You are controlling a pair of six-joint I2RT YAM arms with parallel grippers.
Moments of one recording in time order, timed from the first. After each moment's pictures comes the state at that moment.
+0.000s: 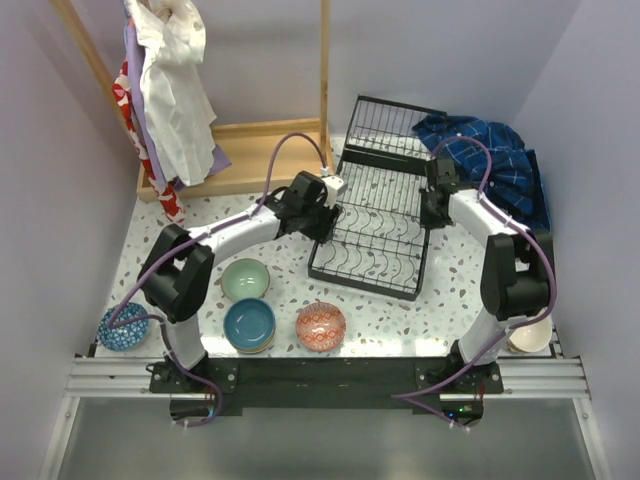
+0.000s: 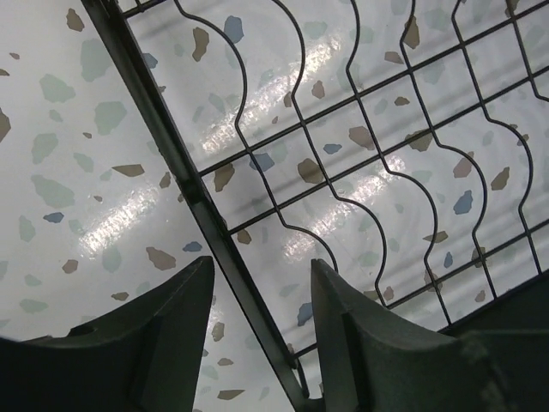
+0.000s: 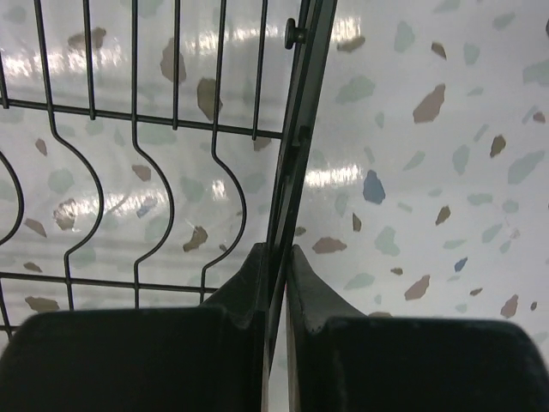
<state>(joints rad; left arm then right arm) -0.66 1.83 1.30 -0.32 0.08 -0.08 0.14 1.72 1.21 -0.57 0.19 0.19</state>
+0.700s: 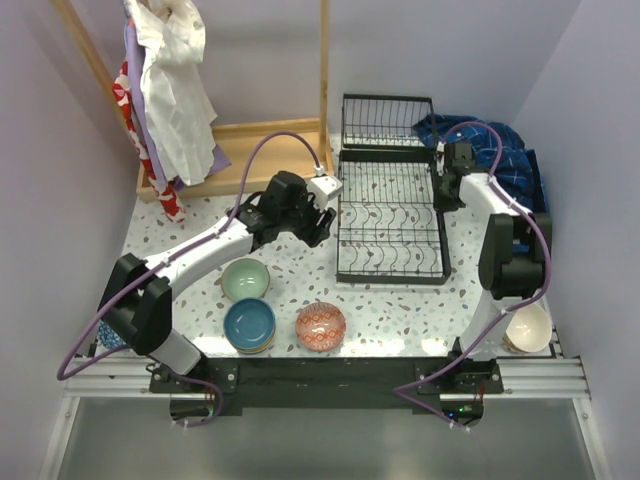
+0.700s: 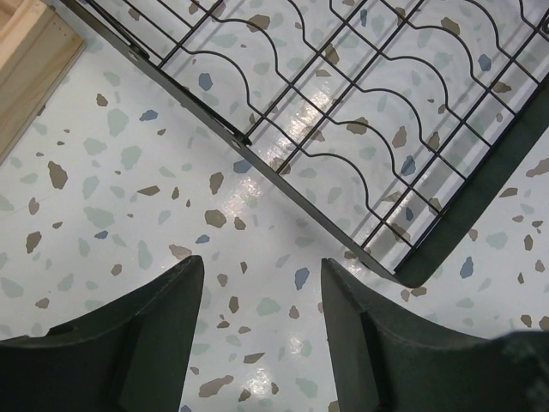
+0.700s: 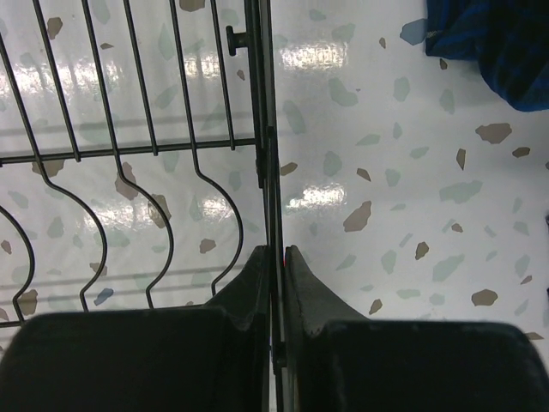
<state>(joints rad) -0.66 1.56 1.16 -0.27 0.18 0.10 0.01 1.89 1.40 -0.55 0.13 0.05</state>
